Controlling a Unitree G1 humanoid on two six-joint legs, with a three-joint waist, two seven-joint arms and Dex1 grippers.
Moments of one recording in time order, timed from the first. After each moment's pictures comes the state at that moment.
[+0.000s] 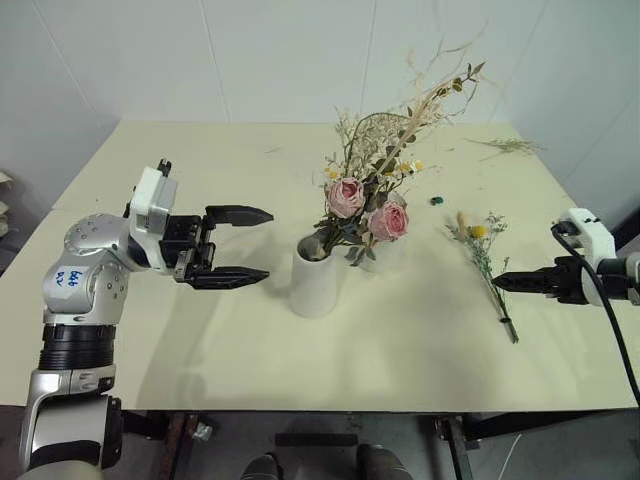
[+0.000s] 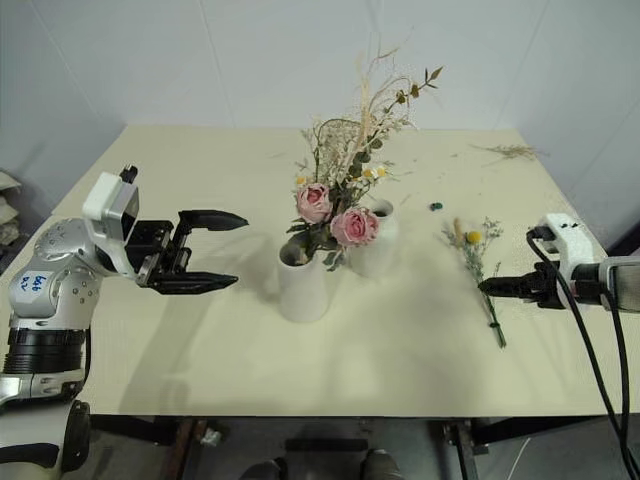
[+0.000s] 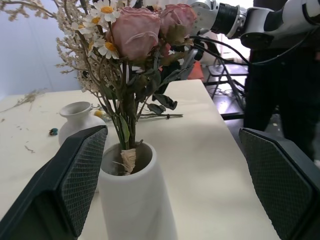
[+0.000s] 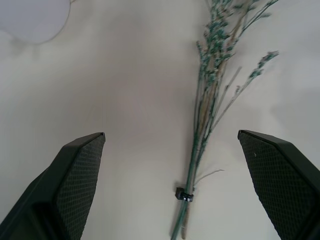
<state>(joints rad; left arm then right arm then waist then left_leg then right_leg) -0.68 0.69 0.18 0.06 -0.65 0.35 -1.41 -0.70 -1.14 0.00 0.23 0.63 1.26 0.79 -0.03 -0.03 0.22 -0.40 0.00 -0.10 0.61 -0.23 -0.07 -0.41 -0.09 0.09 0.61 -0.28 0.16</state>
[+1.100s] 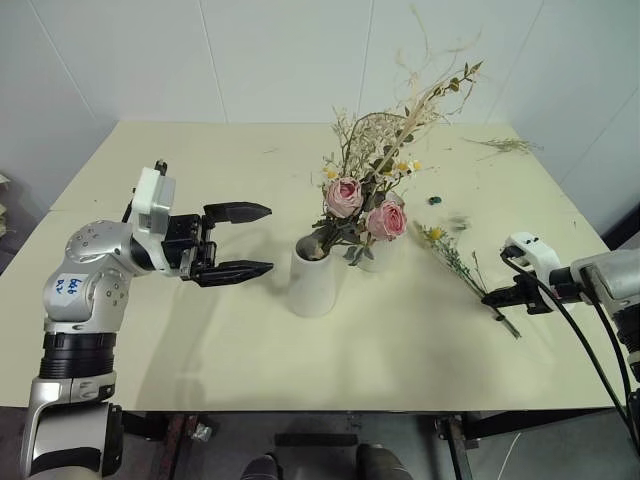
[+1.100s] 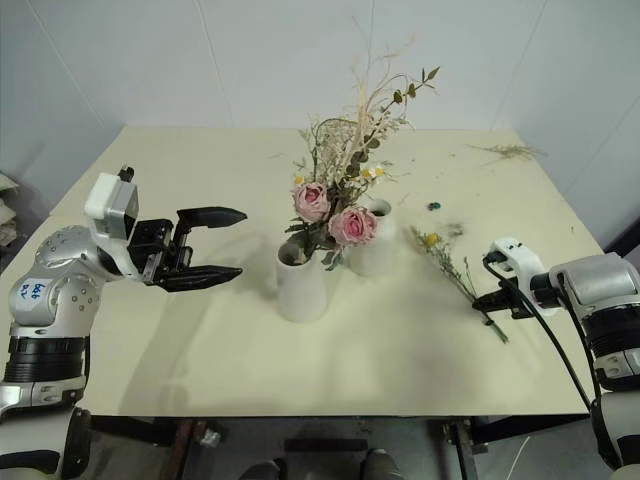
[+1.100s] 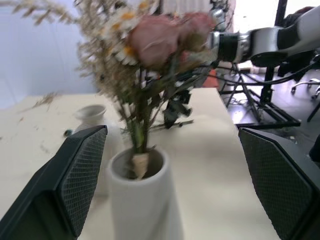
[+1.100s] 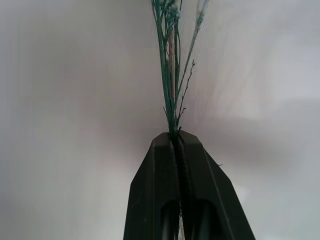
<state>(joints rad) -0.71 0.68 0.16 0.12 -0.63 0.34 -1.33 -0.83 -0.99 0.22 0.47 0.26 1.02 1.09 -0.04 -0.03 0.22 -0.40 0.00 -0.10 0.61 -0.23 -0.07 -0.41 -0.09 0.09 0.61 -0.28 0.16</state>
